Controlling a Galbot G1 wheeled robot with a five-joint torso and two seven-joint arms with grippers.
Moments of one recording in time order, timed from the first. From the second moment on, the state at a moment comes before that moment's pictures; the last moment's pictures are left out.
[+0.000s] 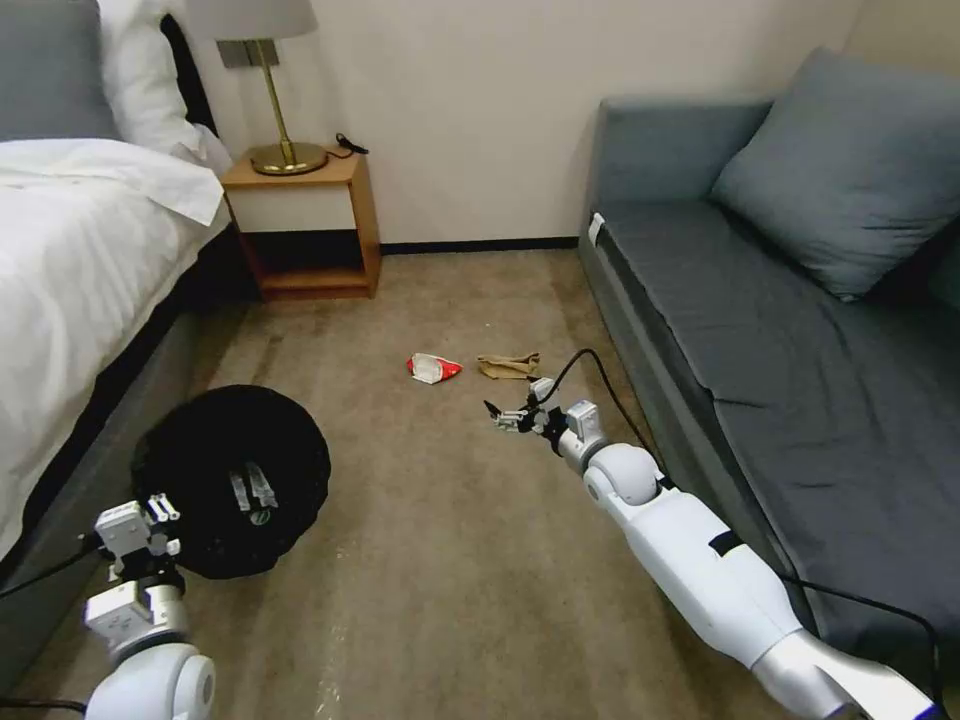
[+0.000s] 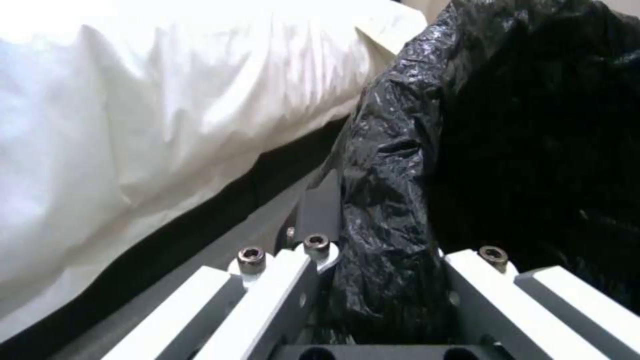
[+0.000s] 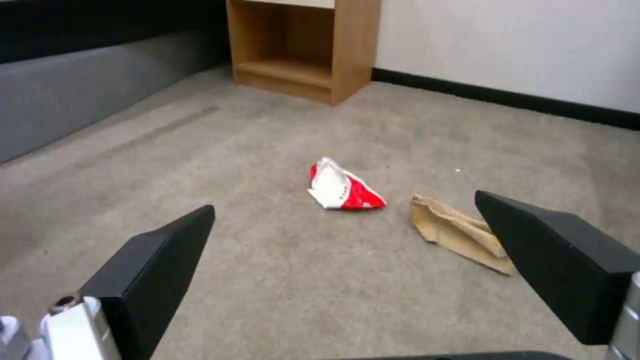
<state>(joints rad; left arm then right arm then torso) 1.58 -1.35 -0.82 -1.92 -0.25 -0.15 -0.33 -0.69 1.23 -0.07 1.25 0.36 -0.06 -0.15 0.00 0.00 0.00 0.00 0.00</state>
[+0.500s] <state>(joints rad) 1.60 -1.35 -0.83 -1.90 -0.26 -0.18 -0.33 -0.72 1.24 -0.05 1.24 0.34 -0.04 -0.15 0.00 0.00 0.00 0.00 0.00</state>
